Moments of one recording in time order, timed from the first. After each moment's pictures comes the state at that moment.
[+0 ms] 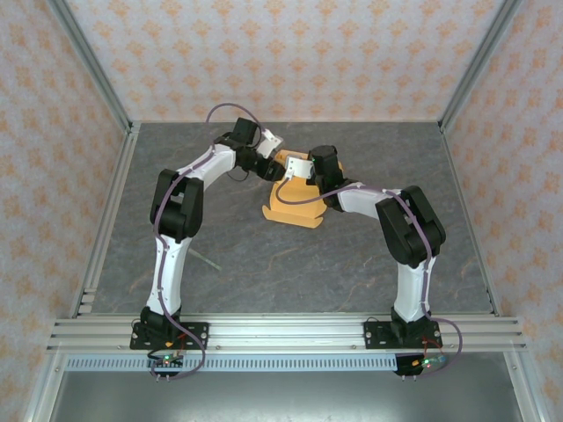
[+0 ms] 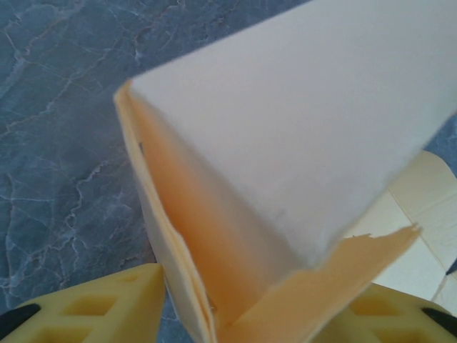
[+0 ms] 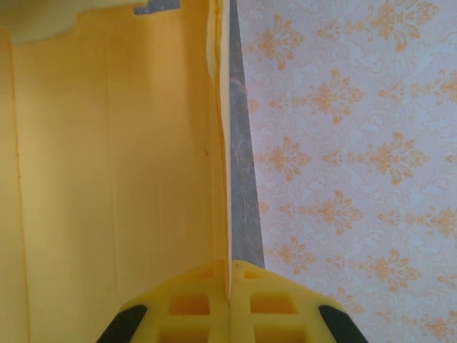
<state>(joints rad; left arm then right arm) -0.27 2.31 1.87 -0.57 0.56 0.21 0.49 1.96 1.19 0.32 0.24 -1.24</state>
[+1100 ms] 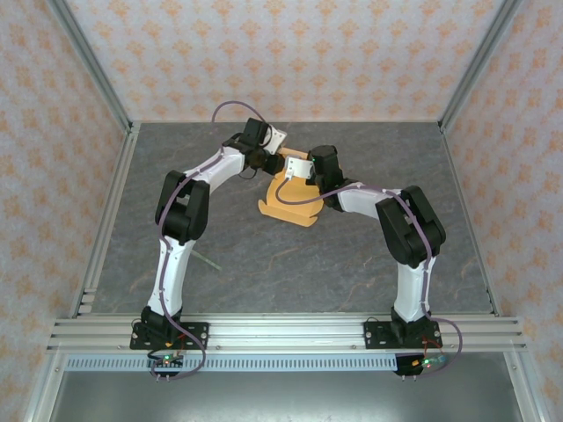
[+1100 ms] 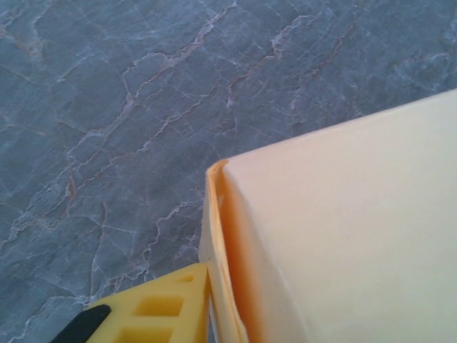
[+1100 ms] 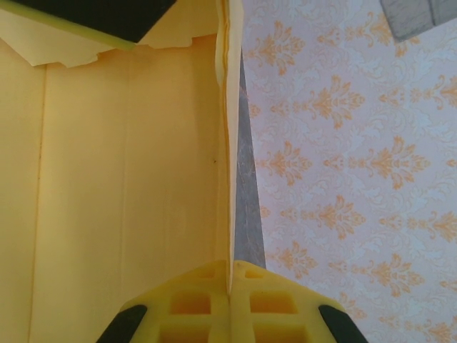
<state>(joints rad) -0.33 2.31 1.88 -0.45 0.26 0.06 0.49 1.96 1.19 0.32 0.22 -1.24</state>
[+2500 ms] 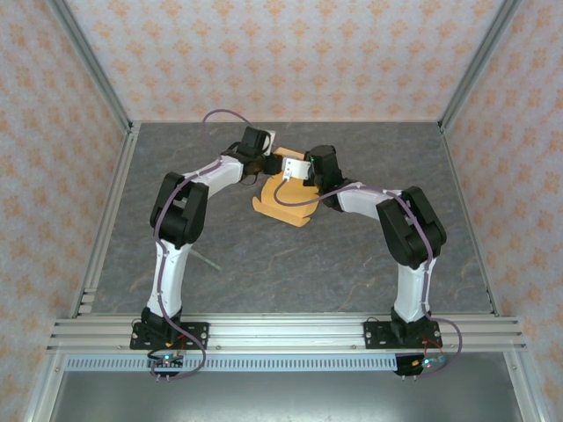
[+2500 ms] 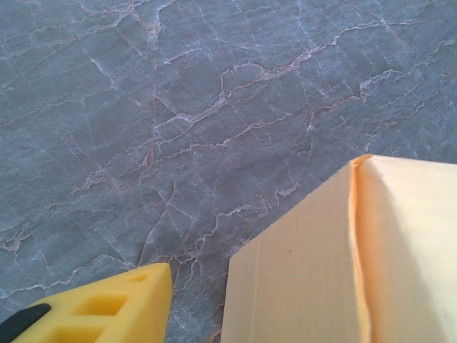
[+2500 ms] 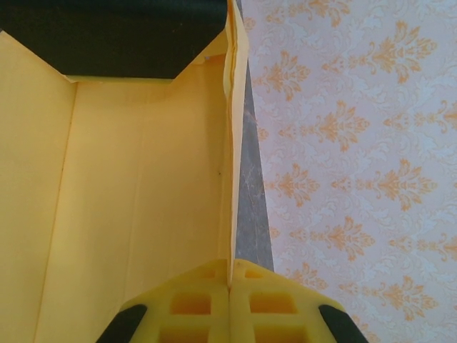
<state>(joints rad) -0.34 2.24 1.68 -0.24 0.10 -0.20 0.49 1.95 1.19 0.30 0.17 -1.21</state>
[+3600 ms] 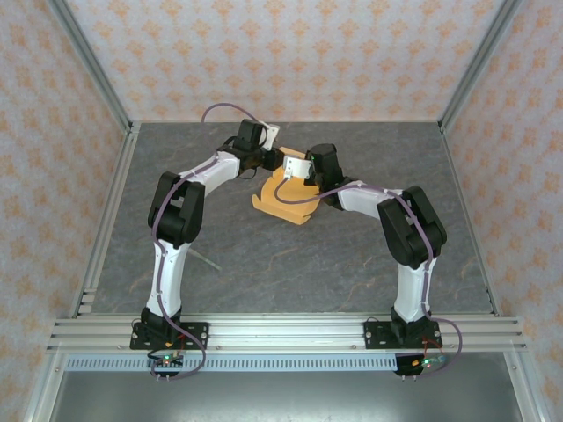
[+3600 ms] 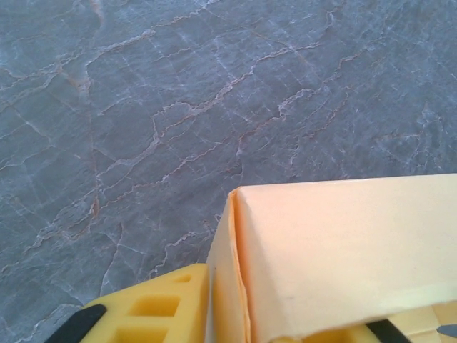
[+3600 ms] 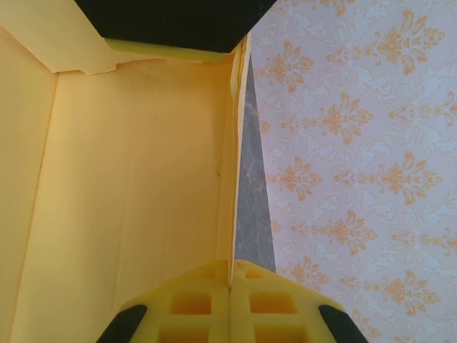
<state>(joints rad) -0.32 2.23 1.73 -0.24 0.27 -0.09 0.49 1.95 1.21 0.27 0.18 -1.21</state>
